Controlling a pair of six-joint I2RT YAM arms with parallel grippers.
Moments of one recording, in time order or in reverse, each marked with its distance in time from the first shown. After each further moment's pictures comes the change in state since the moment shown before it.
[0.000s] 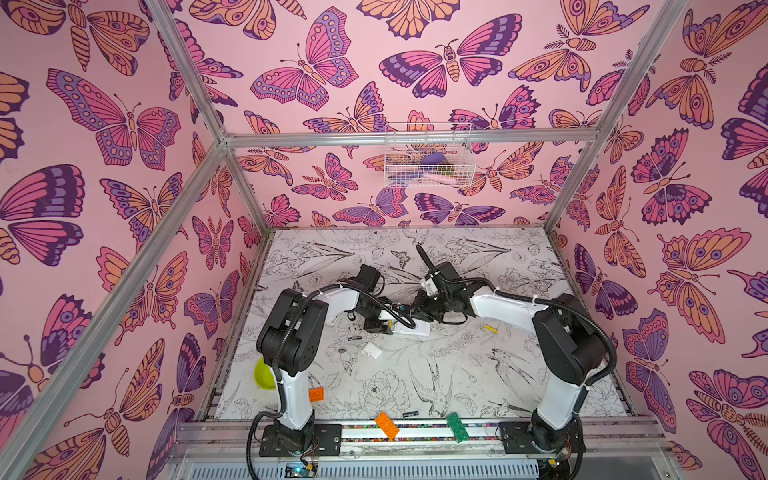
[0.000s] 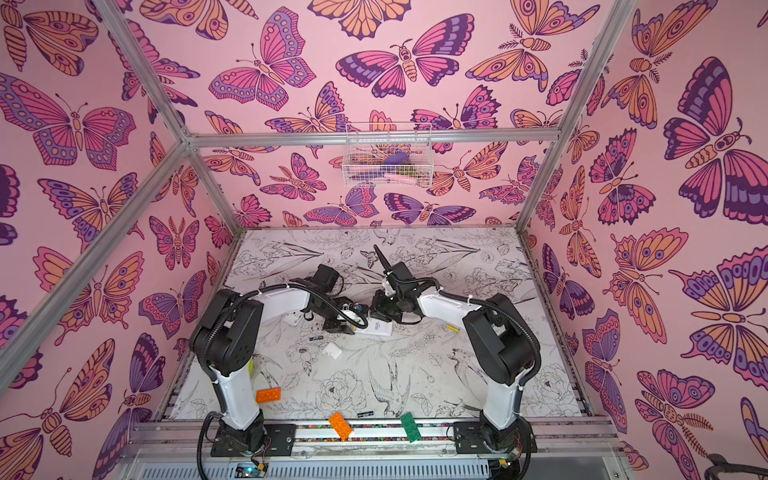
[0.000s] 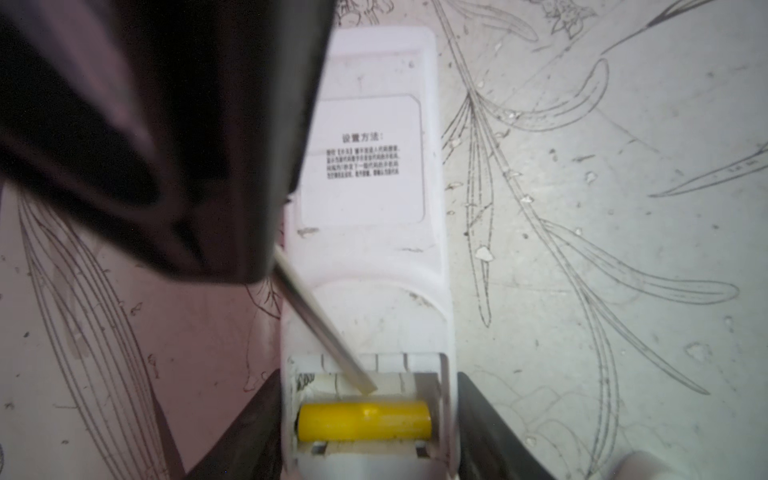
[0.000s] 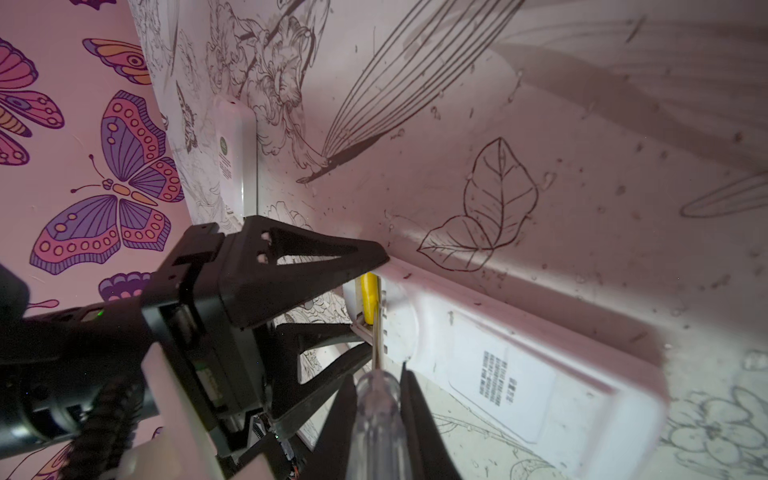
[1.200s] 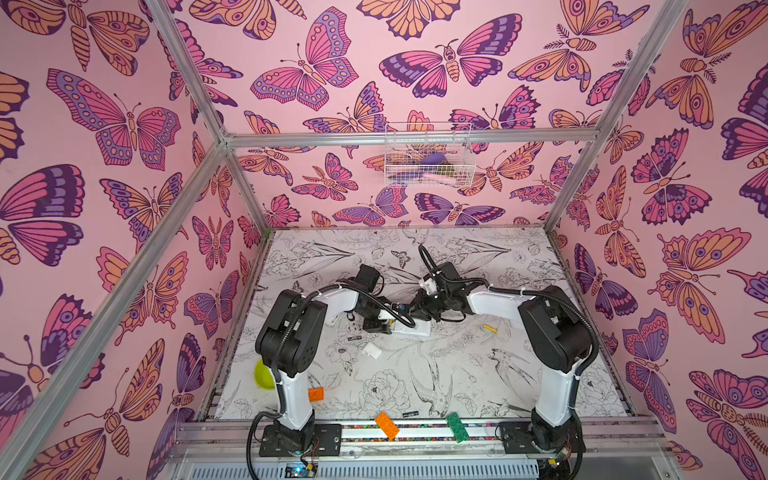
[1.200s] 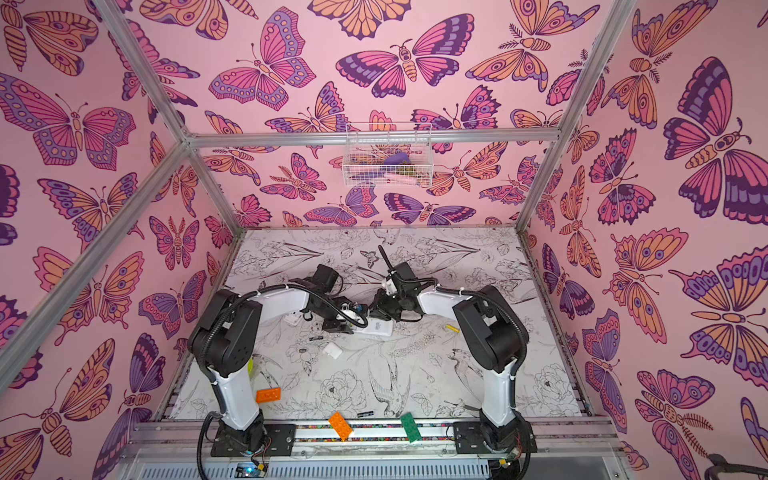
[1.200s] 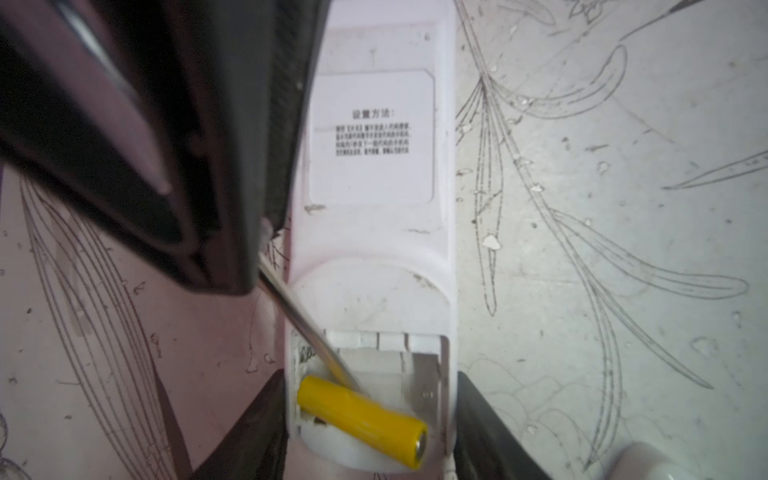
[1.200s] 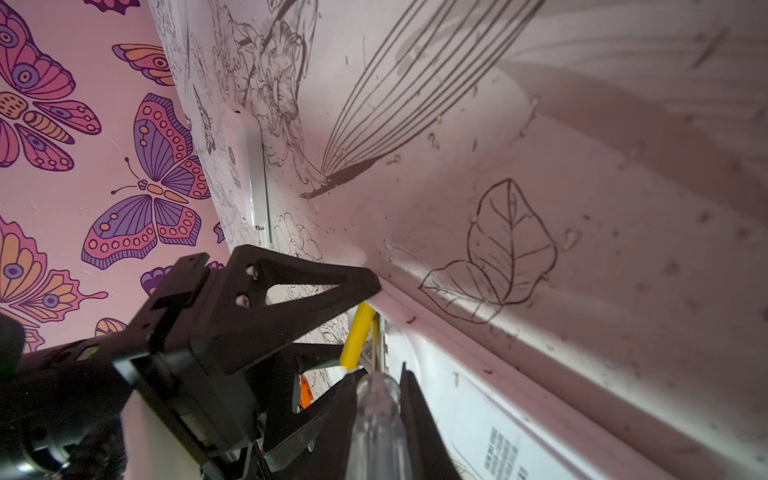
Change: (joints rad) left arm 0.001 -0.010 -0.006 0.002 -0.026 -0.024; right arm -0.054 0.095 -0.013 0.153 -0.143 0.029
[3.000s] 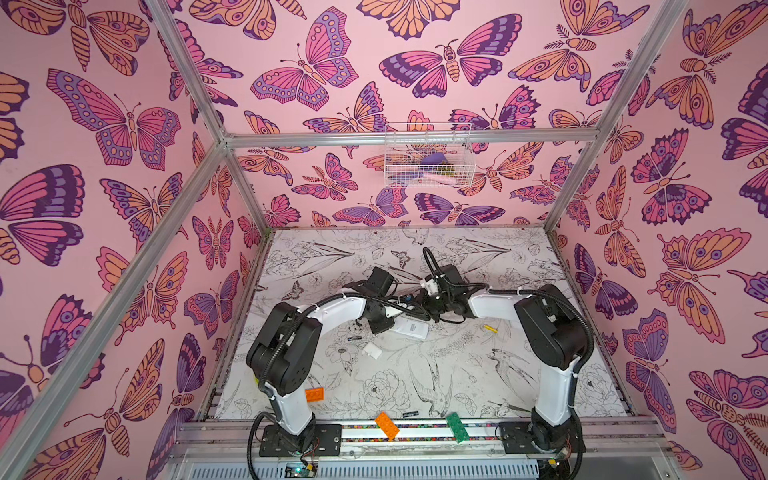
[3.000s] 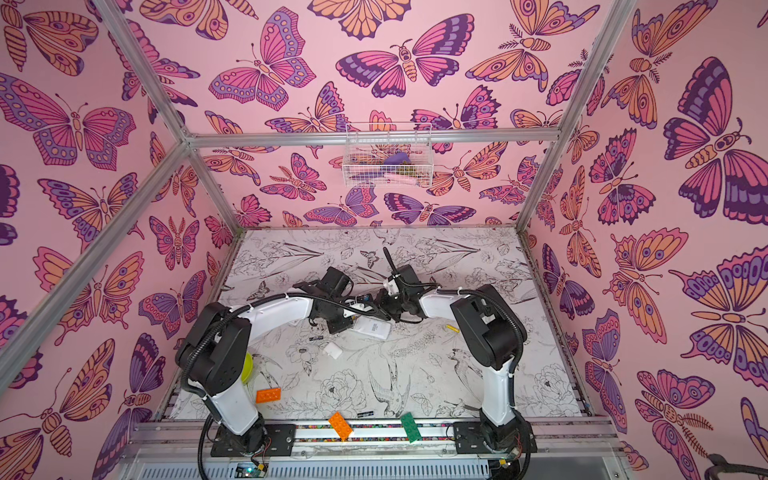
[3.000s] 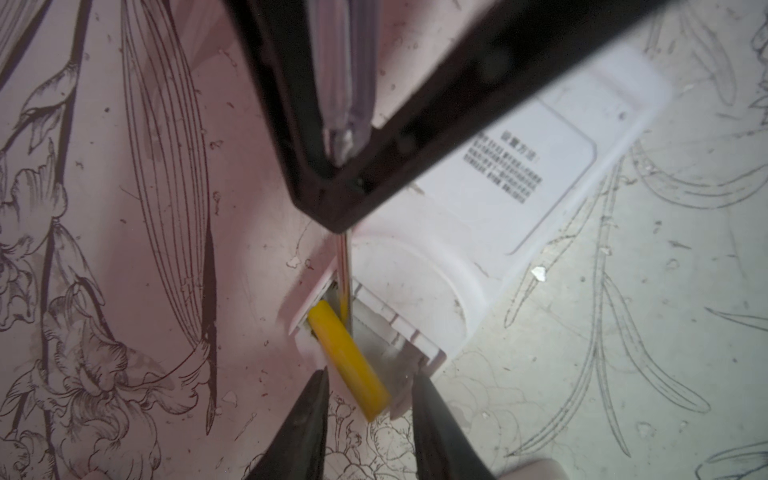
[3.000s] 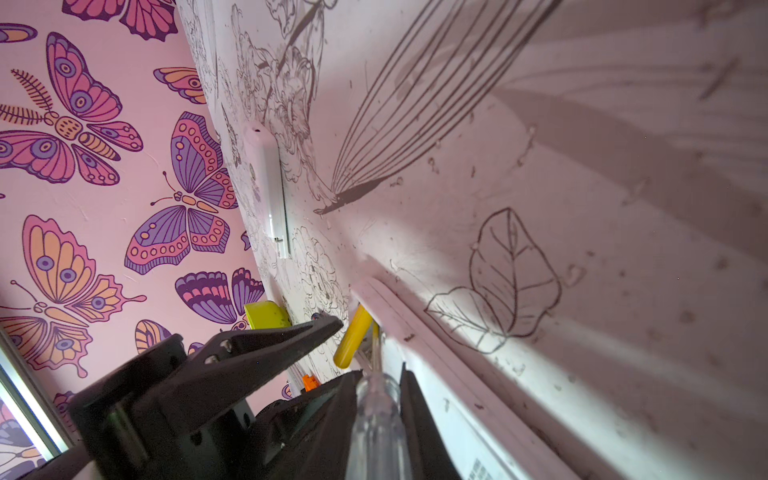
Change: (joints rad) left arm -0.128 -0.119 -0.019 -0.029 -0.359 -0.574; right arm -0.016 0.023 -0.055 0.152 -0.040 0.061
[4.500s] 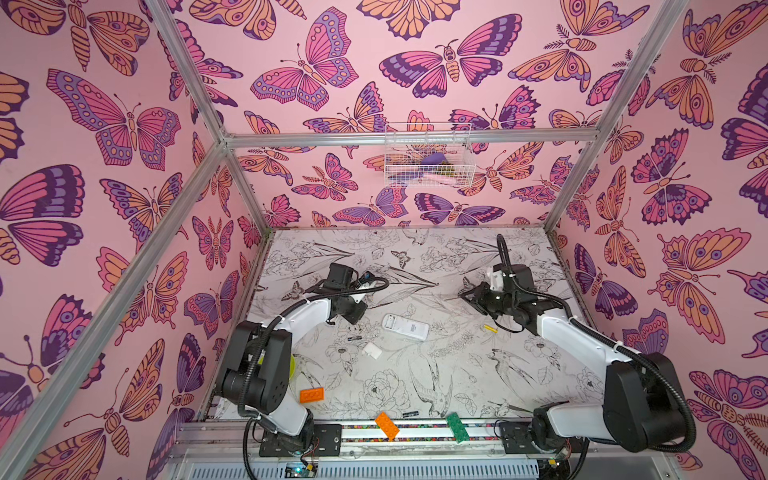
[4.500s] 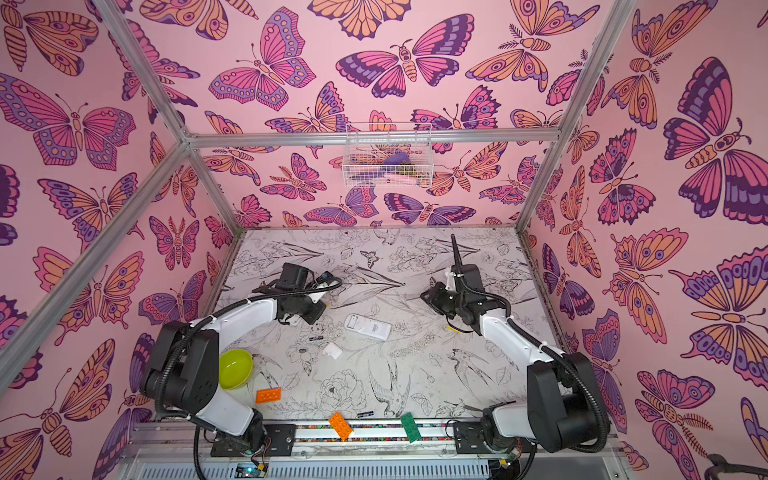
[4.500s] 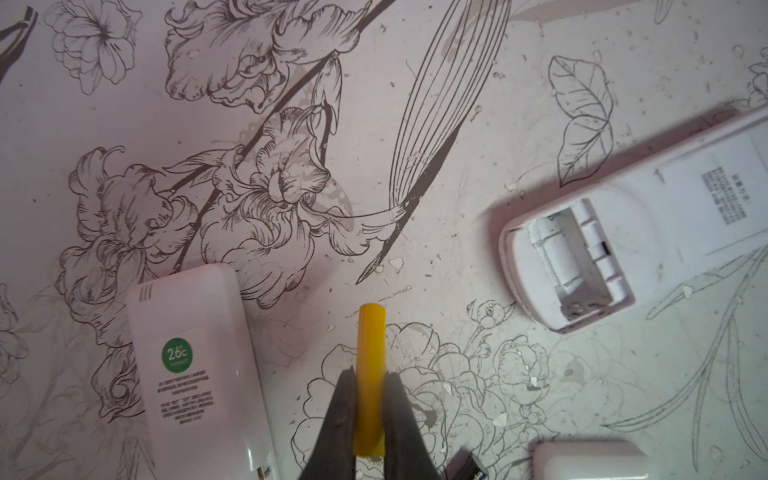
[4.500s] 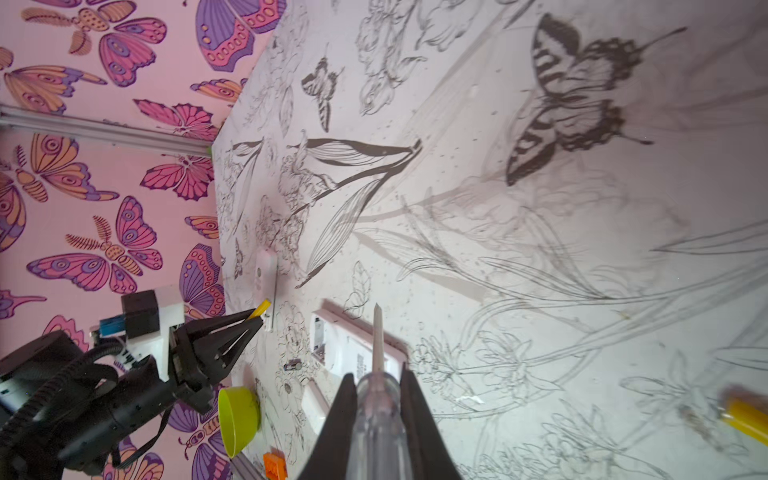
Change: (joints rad) left arm 0.264 -0.172 -0.175 0.150 0.050 -0.288; right arm -0.336 -0.602 -0.326 -0.201 0.222 -0.180
